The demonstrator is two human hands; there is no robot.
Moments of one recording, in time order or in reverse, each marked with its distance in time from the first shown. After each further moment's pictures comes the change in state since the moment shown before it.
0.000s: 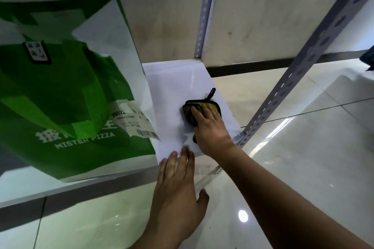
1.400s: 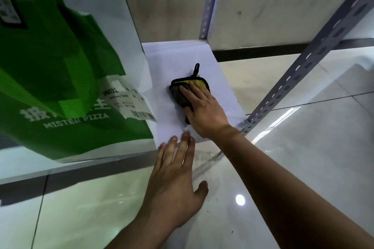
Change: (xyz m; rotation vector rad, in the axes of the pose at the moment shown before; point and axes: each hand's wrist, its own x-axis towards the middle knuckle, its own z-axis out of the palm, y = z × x) left_hand -0.002 0.000 -0.007 0.035 -0.052 0.018; right_hand 0.020 0.000 0.008 0.074 0.035 -0.201
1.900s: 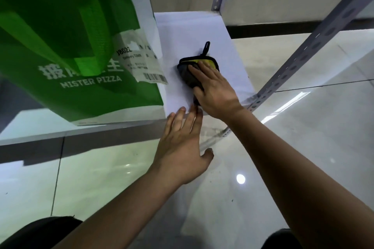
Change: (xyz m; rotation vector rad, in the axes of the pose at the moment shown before) left_hand 0.002 -0.004 0.006 0.006 -0.024 0.018; right_hand -0.016 -0.002 0.007 -0.002 0.001 -0.052
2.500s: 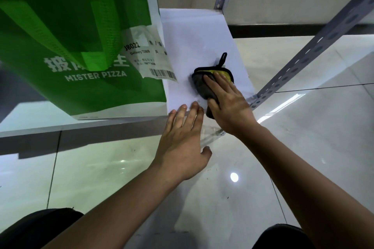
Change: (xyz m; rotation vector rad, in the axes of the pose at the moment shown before) left_hand 0.000 0.000 -0.002 -0.008 -0.027 0.005; right_hand -0.054 0.004 -0.017 0.003 -0.024 0.102
